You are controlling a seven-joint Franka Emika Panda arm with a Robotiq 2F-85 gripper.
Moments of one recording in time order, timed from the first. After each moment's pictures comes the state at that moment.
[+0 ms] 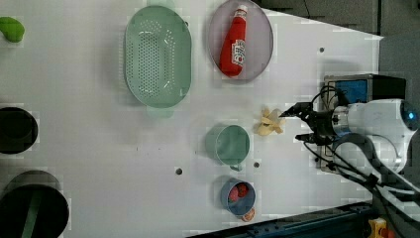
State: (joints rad) arm -0.01 0.20 -0.05 -2.40 -0.04 0.92 0.07
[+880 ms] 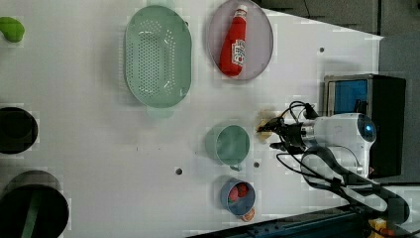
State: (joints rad) arm -0.01 0.35 -0.01 -2.48 -0.01 1.13 0.07
